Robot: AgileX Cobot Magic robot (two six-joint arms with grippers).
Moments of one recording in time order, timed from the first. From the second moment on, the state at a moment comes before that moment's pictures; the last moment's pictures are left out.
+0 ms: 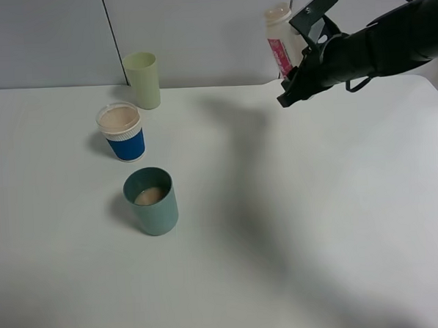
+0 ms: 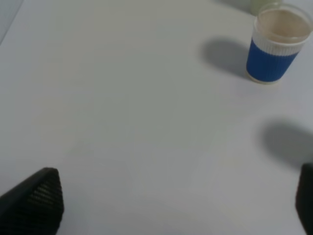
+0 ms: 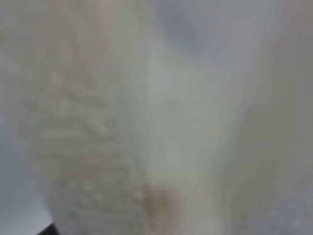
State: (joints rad) left arm 0.07 -0.01 -0.51 -0.01 1.05 -0.01; right arm 0.30 1.80 -1.04 1.37 -0.01 -1.88
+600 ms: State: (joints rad) left arm 0.07 -0.01 -0.51 -0.01 1.05 -0.01; right arm 0.22 1.80 -1.03 1.71 0.05 -2.15
